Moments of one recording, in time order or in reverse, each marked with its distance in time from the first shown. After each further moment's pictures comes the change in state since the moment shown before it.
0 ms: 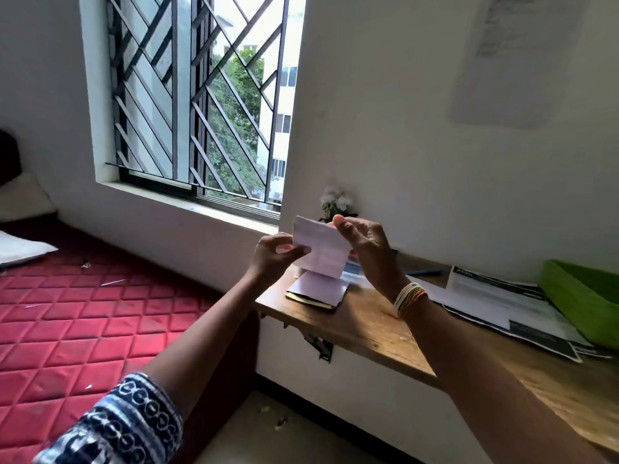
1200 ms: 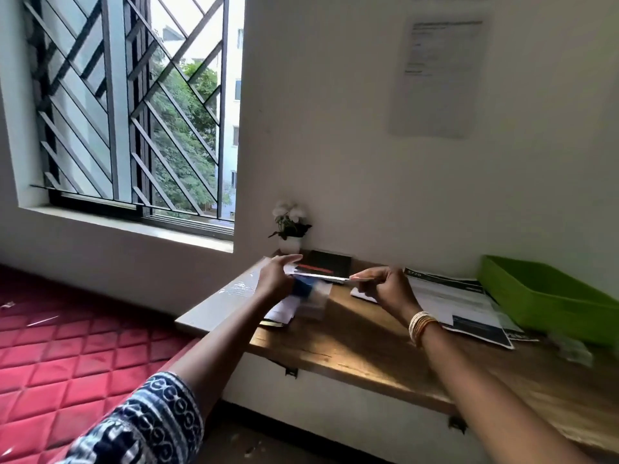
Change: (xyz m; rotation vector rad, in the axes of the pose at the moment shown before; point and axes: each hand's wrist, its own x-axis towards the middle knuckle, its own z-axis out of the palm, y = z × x) left_hand 0.019 0.001 0.100 0.441 -0.182 -0.185; right_hand -0.050 0.077 -0.108 -0.255 0.185 0.336
